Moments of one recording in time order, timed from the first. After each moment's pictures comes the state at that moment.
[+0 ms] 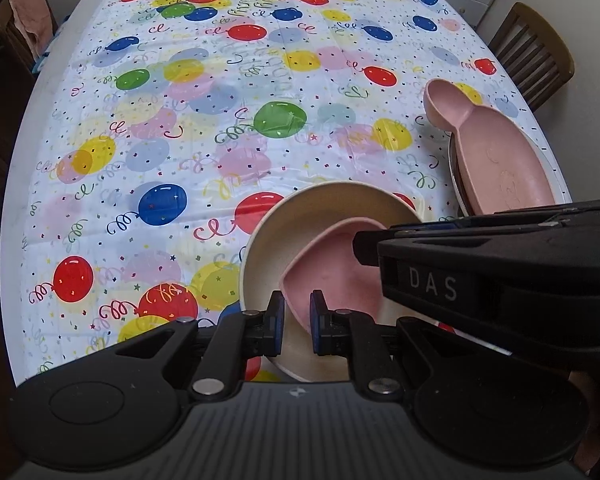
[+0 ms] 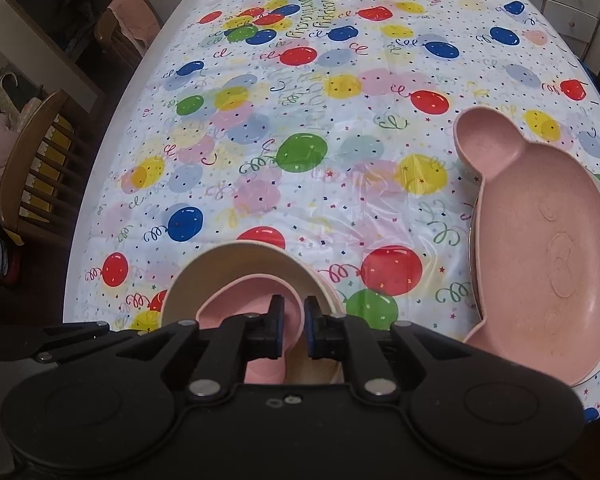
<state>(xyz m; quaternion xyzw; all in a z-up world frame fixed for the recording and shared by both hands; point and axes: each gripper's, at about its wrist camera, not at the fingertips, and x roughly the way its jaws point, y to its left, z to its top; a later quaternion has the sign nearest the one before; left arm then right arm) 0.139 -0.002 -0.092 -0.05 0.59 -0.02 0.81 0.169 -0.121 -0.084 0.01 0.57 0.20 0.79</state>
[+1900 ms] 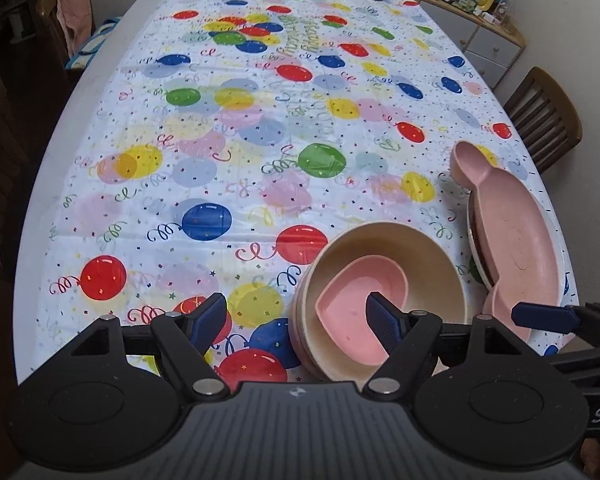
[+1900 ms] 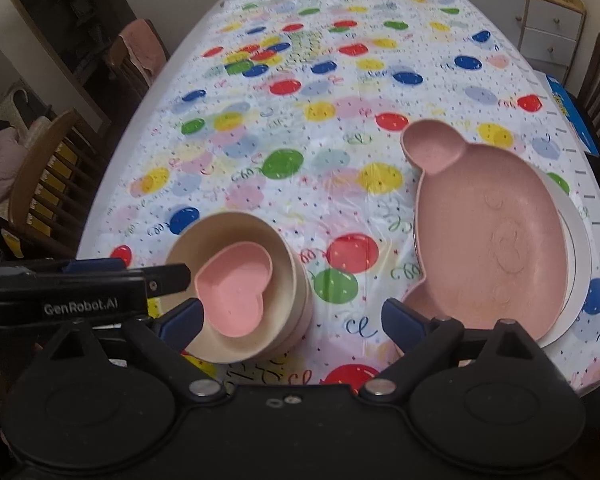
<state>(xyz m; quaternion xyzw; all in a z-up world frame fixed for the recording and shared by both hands) 0.120 0.037 -0.084 -0.12 0.53 0.02 0.84 0.121 -0.165 -0.063 0.01 0.52 0.20 0.83</state>
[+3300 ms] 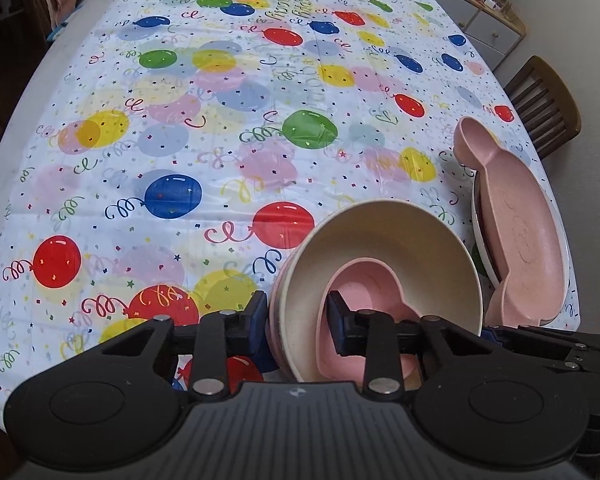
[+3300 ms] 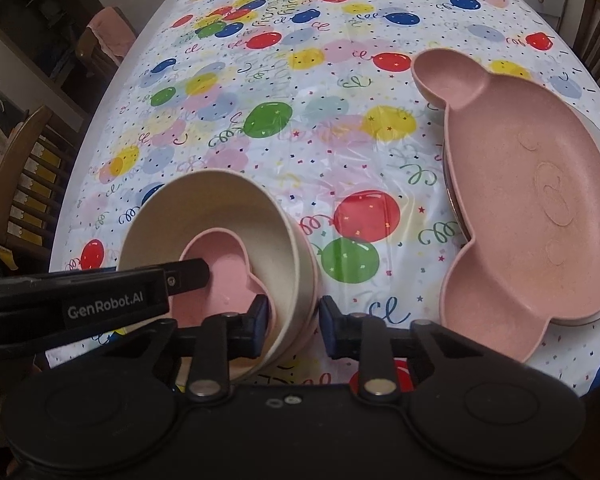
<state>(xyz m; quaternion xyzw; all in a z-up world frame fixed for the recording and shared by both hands) 0.136 0.029 -0.117 -0.14 0.55 0.00 0.82 0.135 -0.146 -0.116 0.04 0.56 0.17 0.81</state>
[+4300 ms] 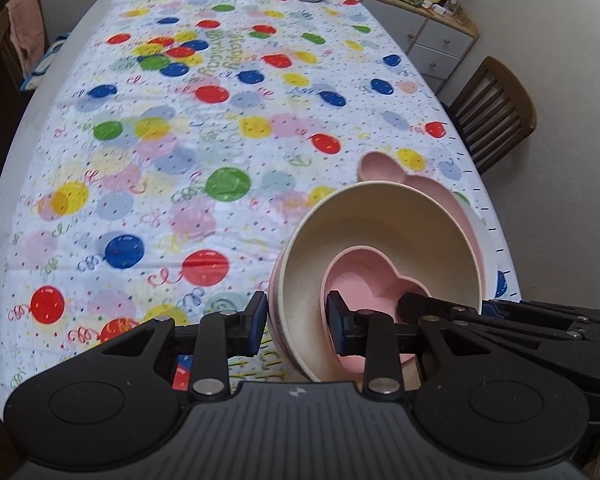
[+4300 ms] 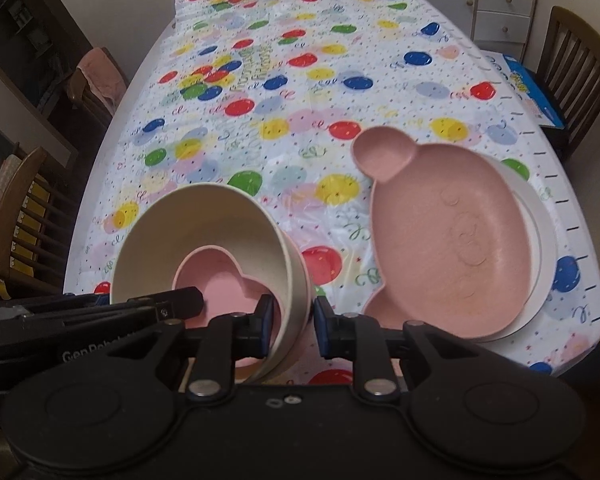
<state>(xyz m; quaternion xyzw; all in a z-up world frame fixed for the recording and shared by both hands) 0.146 -0.031 -0.032 -0.11 0.53 -0.05 0.84 0.131 -0.186 -0.039 0.05 0.52 0.14 0.84</state>
